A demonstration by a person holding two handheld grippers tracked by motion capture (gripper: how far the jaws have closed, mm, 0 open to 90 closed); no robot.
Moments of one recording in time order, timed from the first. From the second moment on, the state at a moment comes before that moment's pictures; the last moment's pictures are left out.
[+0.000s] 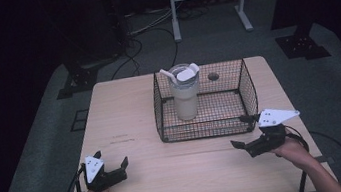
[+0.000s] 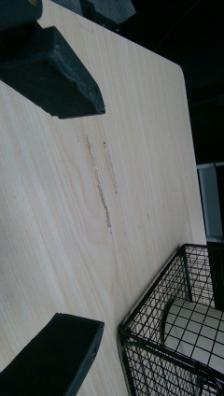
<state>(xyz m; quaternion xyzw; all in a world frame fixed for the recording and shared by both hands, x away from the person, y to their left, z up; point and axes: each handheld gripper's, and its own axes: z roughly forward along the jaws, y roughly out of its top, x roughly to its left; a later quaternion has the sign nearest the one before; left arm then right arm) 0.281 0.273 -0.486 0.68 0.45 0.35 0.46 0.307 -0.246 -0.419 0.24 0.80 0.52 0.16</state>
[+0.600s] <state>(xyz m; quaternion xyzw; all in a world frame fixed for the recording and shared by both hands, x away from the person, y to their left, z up) 0.281 0.273 -0.486 0.68 0.45 0.35 0.46 0.291 -0.260 -0.438 0.25 0.80 0.53 0.16</state>
